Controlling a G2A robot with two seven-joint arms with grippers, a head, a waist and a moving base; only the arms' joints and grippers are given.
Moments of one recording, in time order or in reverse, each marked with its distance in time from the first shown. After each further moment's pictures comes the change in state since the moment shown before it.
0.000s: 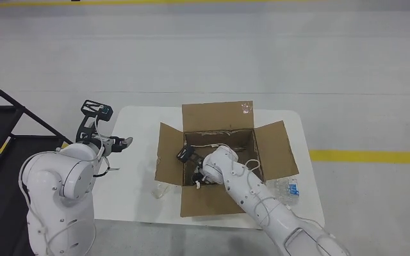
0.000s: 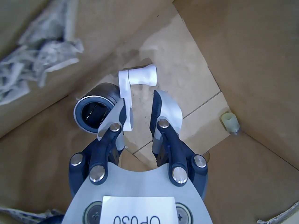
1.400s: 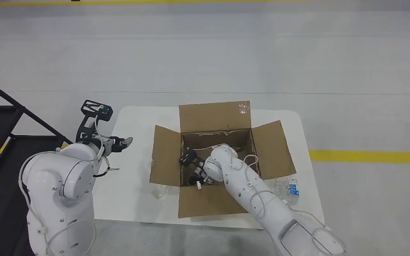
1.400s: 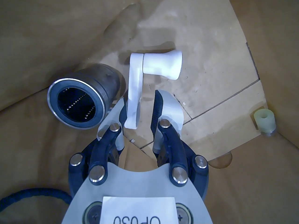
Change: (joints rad) left arm 0.000 0.000 0.000 0.000 0.000 0.000 0.000; right arm 0.060 -0.037 -0.019 0.179 0.102 -0.046 0.030
